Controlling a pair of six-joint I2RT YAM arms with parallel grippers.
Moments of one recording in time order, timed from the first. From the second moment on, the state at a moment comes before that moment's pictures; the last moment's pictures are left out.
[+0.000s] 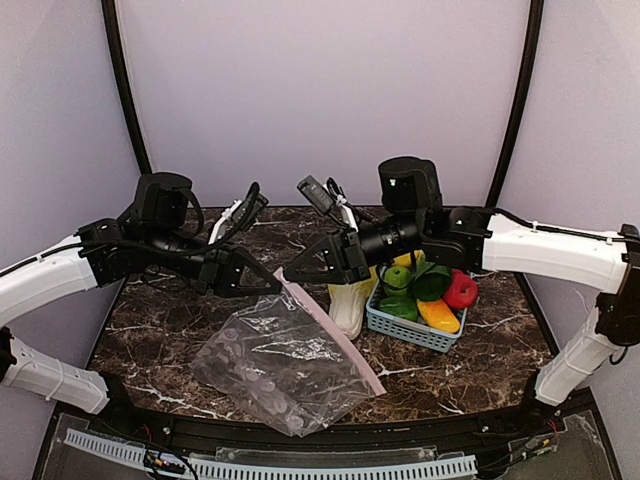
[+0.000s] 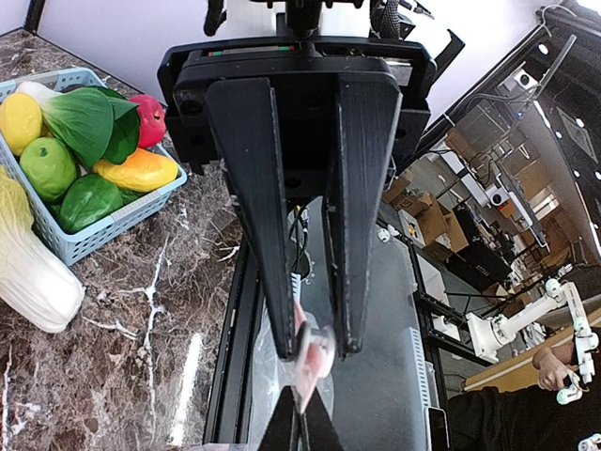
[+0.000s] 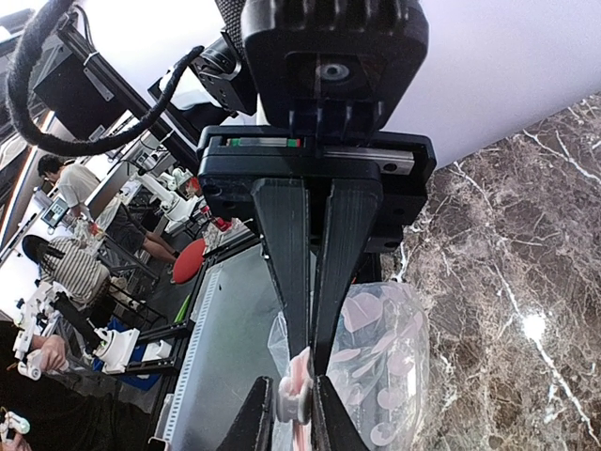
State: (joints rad) left arm -0.80 1.15 1.07 -0.37 0.88 -0.32; right arm 1.00 1.54 1.32 -0.06 -0.85 0.43
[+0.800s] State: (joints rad) left arm -0.80 1.16 1.10 -0.43 0.81 -0.27; right arm 1.00 1.55 1.36 -0.15 -0.83 0.39
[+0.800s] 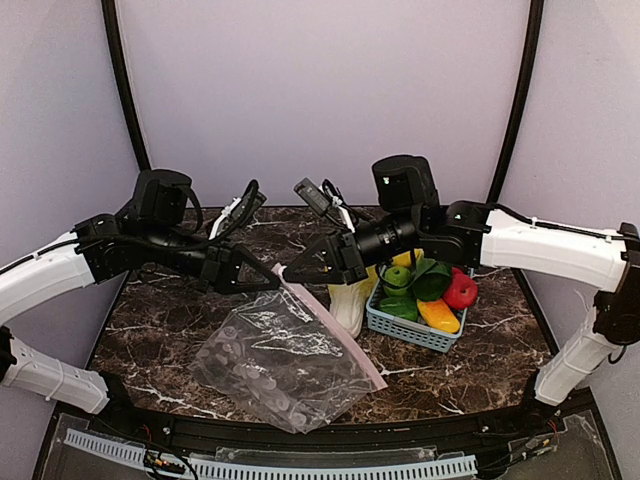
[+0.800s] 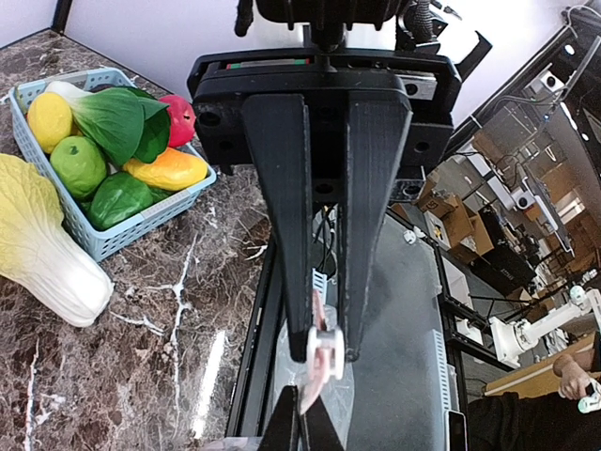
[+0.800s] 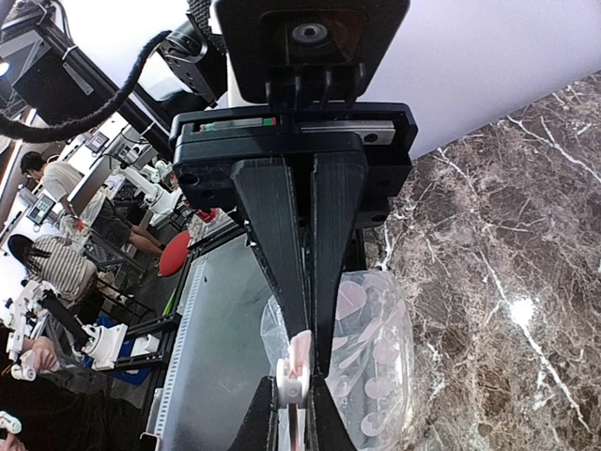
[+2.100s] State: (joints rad) left arm -0.81 1.16 1.10 -0.47 0.58 -0.33; right arm 1.01 1.52 1.32 -0.22 -0.62 0.37
